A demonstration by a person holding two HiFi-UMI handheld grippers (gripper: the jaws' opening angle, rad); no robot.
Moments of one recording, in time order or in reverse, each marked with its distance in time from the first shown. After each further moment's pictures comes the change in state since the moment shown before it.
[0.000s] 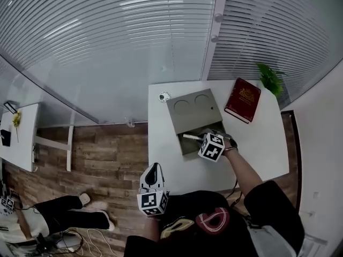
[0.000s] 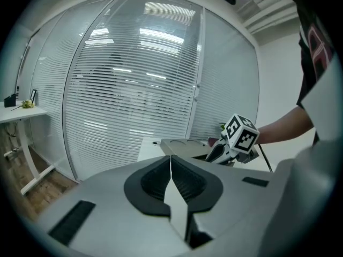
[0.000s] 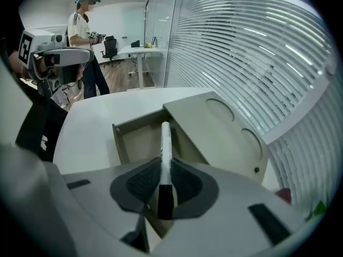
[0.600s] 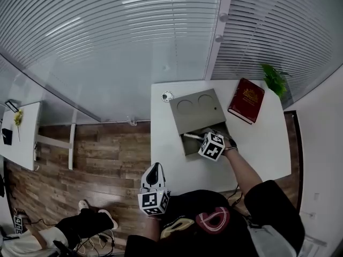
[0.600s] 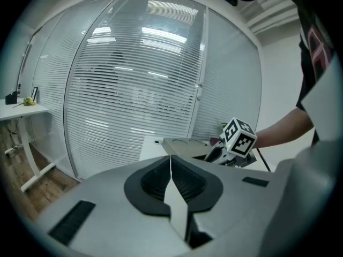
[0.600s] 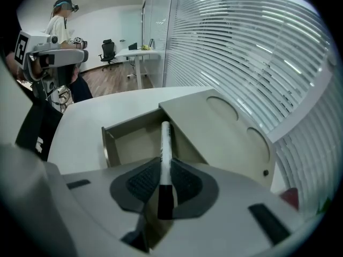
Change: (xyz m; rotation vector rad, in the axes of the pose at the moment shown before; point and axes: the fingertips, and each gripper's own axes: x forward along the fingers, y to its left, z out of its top) left arm 0.004 0.008 -0.001 -0.028 0.011 0.009; right arm 0.019 -0.005 0.006 0.027 -0.024 0.006
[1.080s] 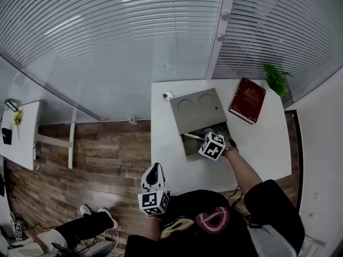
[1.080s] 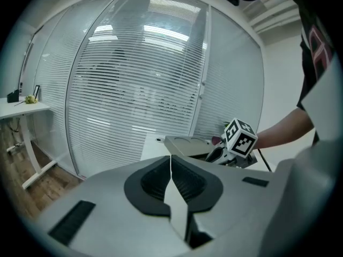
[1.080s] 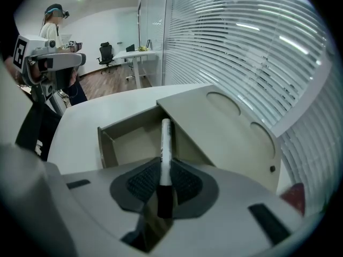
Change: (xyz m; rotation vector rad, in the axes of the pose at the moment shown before) left arm 0.004 0.007 -0.007 -0.003 0.015 0.013; right arm 0.009 -0.001 -0.002 0.038 -0.004 0.018
